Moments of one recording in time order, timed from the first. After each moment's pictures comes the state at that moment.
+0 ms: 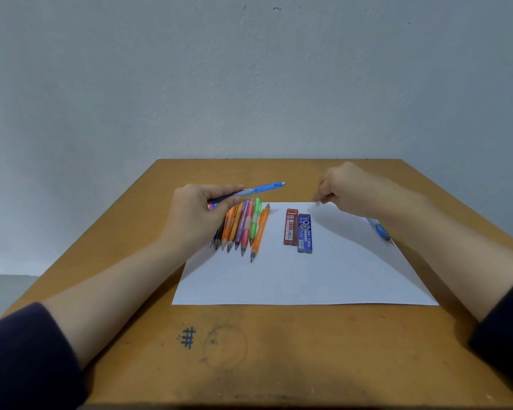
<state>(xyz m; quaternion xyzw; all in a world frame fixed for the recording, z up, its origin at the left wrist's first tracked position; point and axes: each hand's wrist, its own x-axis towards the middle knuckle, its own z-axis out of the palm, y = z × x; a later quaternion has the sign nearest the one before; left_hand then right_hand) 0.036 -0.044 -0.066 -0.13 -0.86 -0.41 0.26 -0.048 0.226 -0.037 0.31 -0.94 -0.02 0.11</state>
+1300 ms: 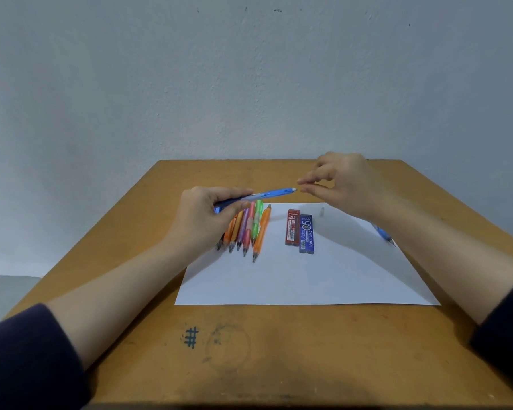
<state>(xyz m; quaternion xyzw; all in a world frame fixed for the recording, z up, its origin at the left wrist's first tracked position) 0.043 -0.040 -0.064 -0.16 -0.86 -0.42 0.24 -0.013 0.205 -0.027 0.35 -0.87 0.18 0.28</state>
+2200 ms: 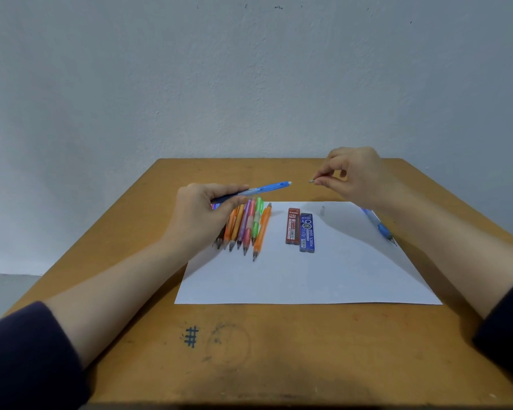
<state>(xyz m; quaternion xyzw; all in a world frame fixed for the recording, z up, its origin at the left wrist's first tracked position) 0.040 -0.043 -0.065 -0.15 -0.85 -0.43 0.26 -0.028 0.223 -0.026 0.33 -0.89 0.19 0.26</state>
